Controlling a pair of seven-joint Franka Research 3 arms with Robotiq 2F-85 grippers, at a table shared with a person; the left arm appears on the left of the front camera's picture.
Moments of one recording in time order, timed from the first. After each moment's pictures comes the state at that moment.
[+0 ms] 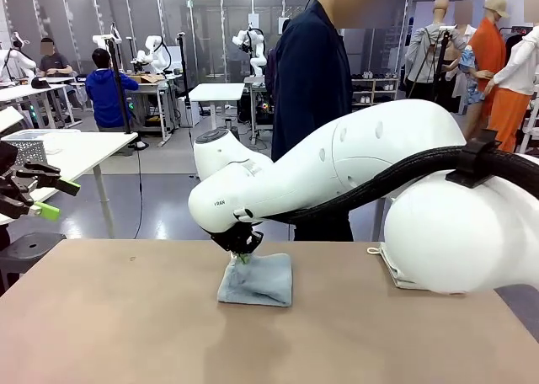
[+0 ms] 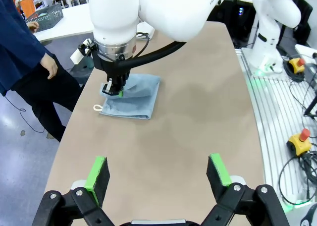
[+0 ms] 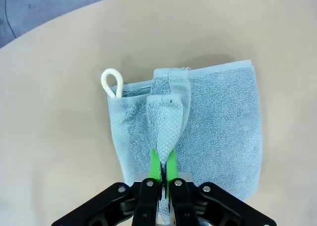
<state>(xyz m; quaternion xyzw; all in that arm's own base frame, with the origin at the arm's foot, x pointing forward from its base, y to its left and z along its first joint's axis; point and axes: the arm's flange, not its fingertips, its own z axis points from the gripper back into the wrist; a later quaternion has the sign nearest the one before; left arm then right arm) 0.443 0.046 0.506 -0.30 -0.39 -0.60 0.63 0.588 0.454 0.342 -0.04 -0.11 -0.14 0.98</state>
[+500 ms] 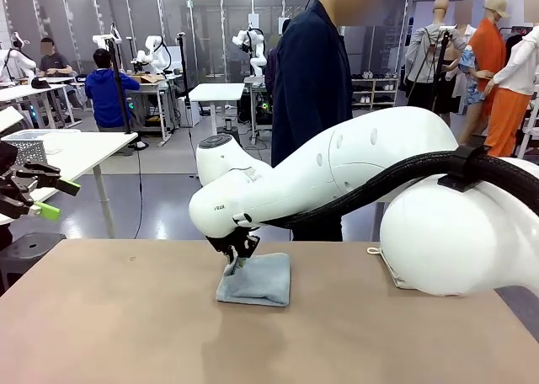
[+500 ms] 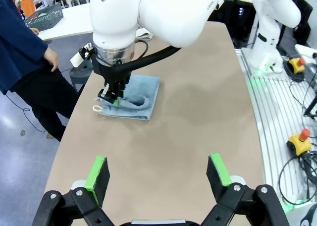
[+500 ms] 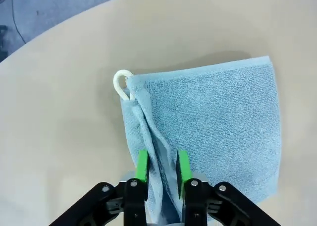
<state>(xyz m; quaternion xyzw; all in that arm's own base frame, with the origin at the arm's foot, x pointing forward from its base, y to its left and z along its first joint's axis) 0.443 0.046 0.506 -0.30 -0.39 -0.60 0.63 0.593 0.459 0.333 0.00 -0.11 -0.17 0.98</state>
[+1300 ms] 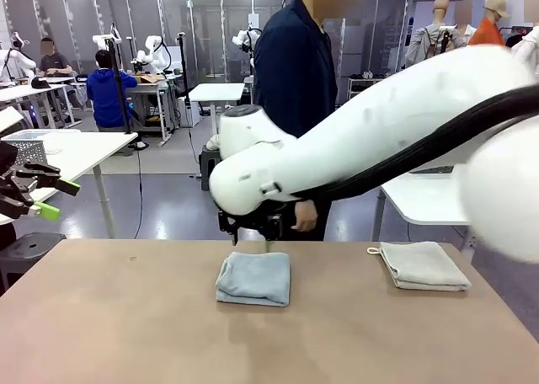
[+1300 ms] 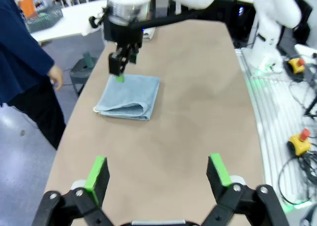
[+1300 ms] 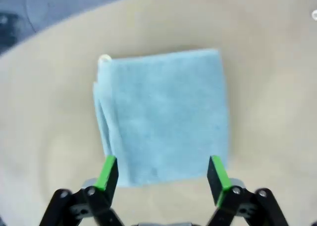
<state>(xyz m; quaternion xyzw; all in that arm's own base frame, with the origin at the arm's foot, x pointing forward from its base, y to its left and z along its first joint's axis) 0.443 0.046 0.506 -0.30 -0.39 -0.60 0.63 0.556 0.392 0.406 0.02 -0.10 -0.12 0.99</state>
